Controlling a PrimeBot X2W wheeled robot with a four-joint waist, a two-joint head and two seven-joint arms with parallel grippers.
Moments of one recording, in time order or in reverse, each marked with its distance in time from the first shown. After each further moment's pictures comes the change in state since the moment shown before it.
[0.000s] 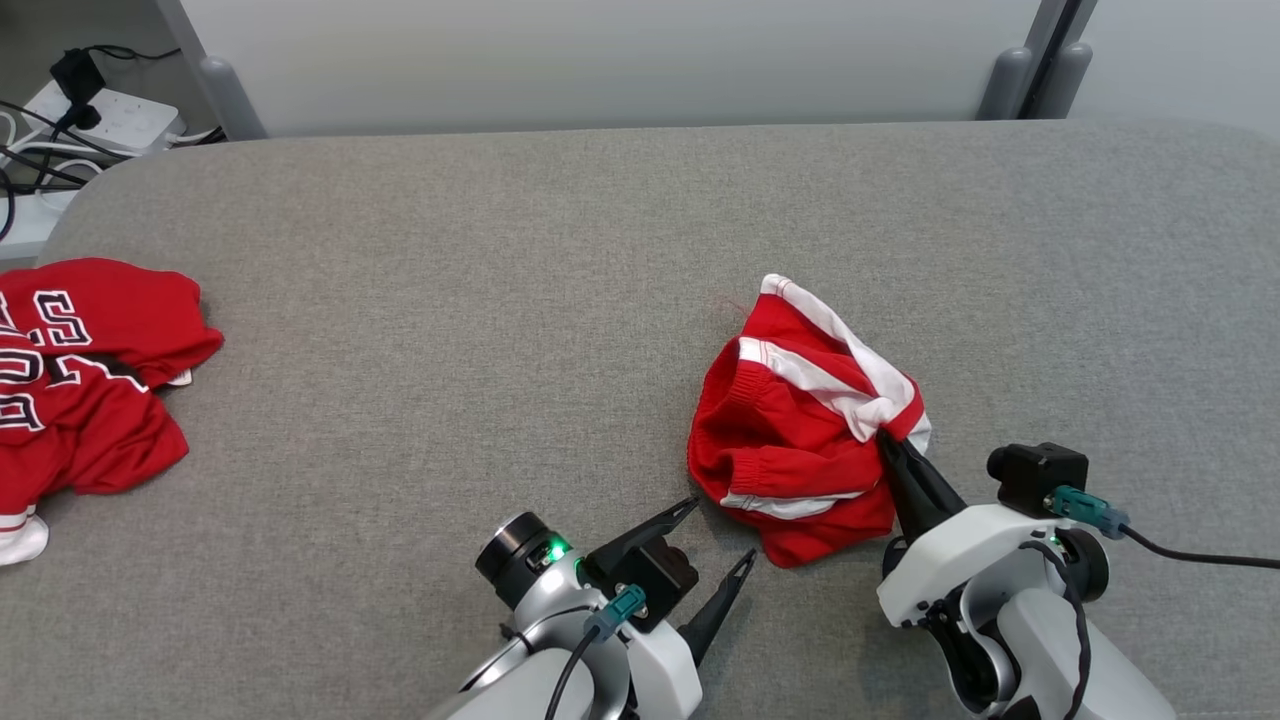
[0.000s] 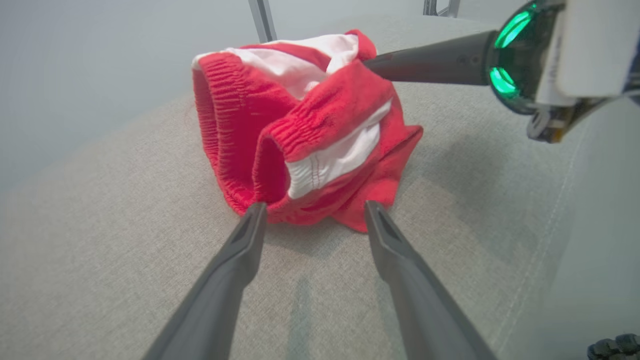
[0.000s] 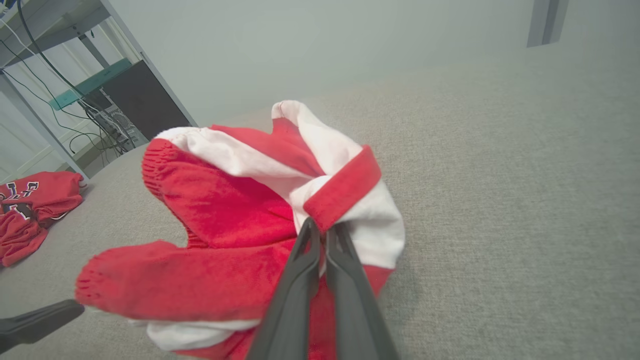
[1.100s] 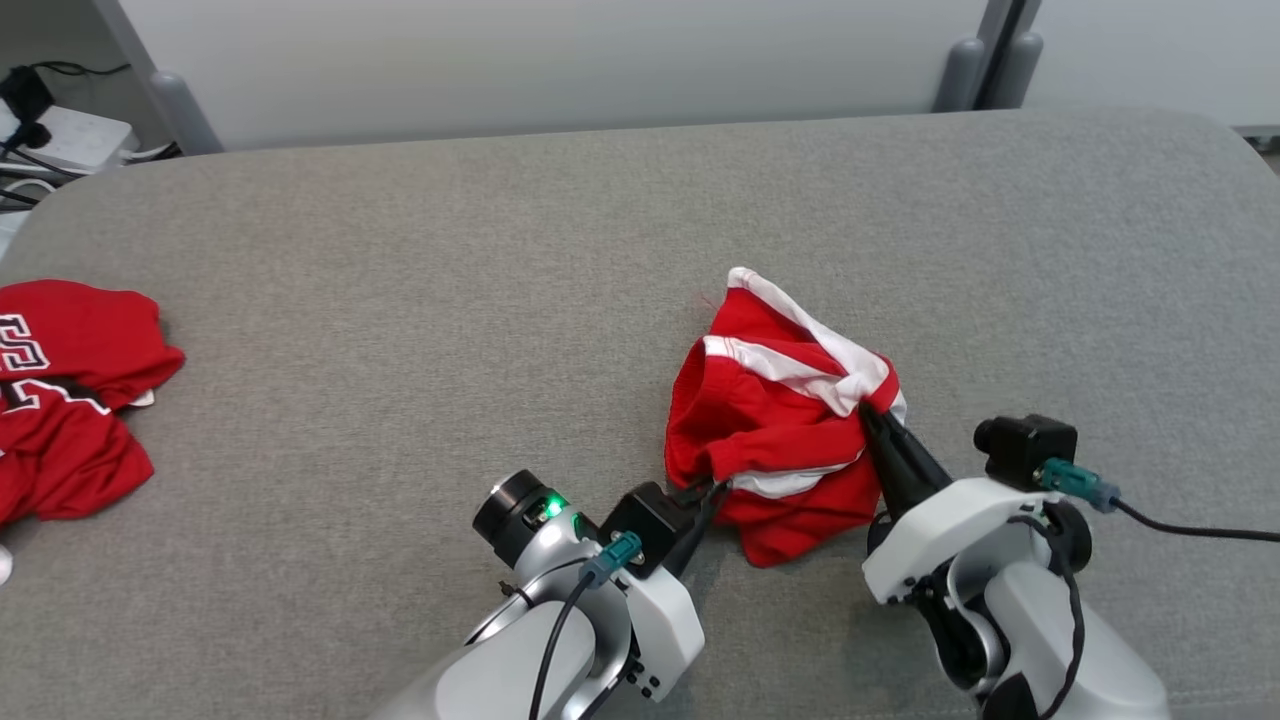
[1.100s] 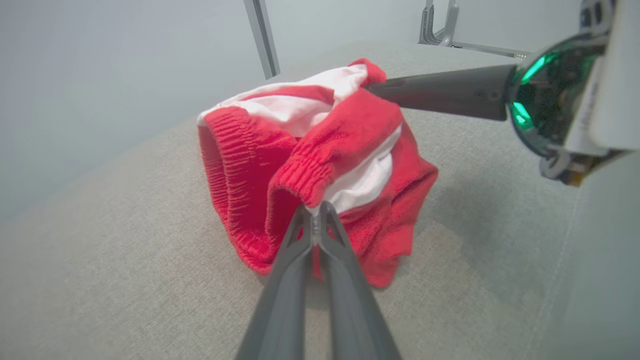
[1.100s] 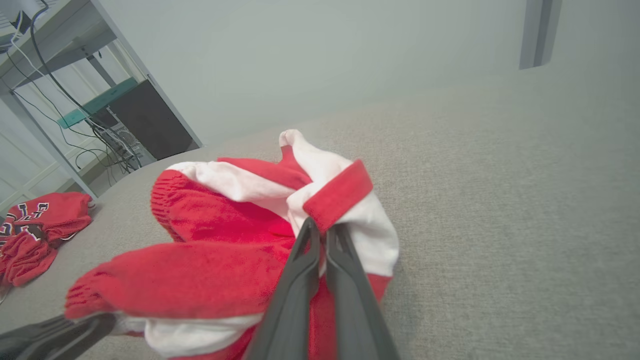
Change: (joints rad) left arm -0.093 -0.001 -0.073 0.029 -0.120 0.019 0.000; right arm -0.052 0.000 0.043 -0.008 0.032 0.000 0.000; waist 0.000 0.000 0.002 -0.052
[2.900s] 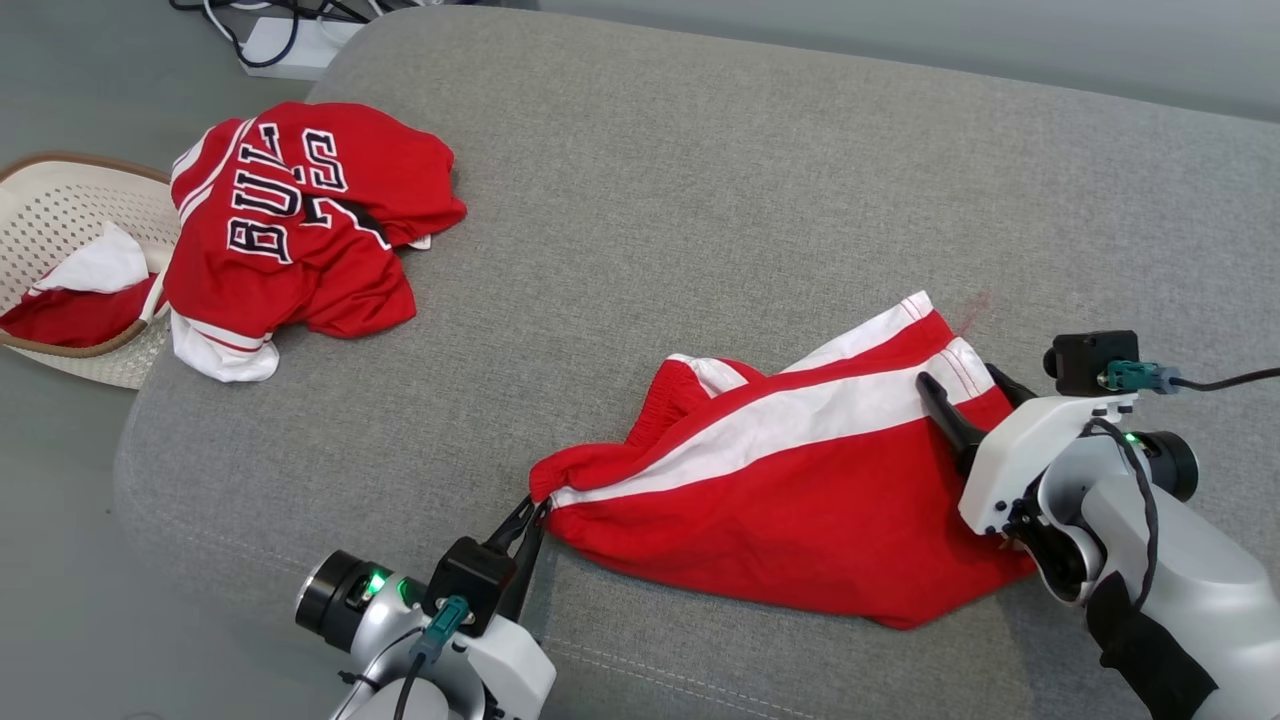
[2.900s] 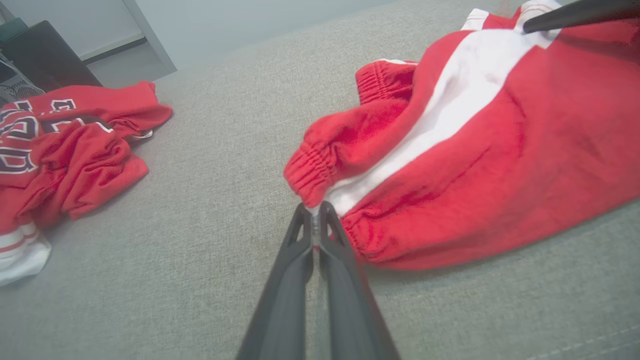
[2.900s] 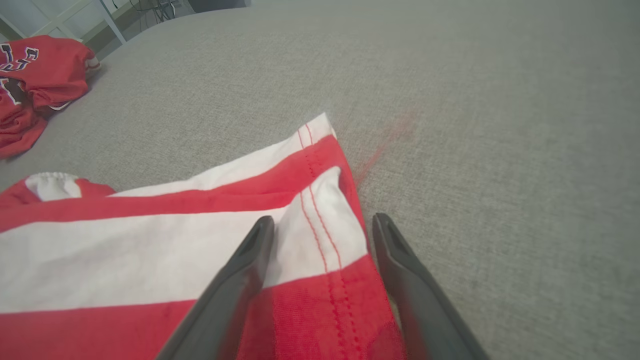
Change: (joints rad) left arm 0.254 0.230 0.254 -0.264 0.079 0.174 0.001; right arm -0.255 -0.197 0.382 0.247 0.320 0.000 0.106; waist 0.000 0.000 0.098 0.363
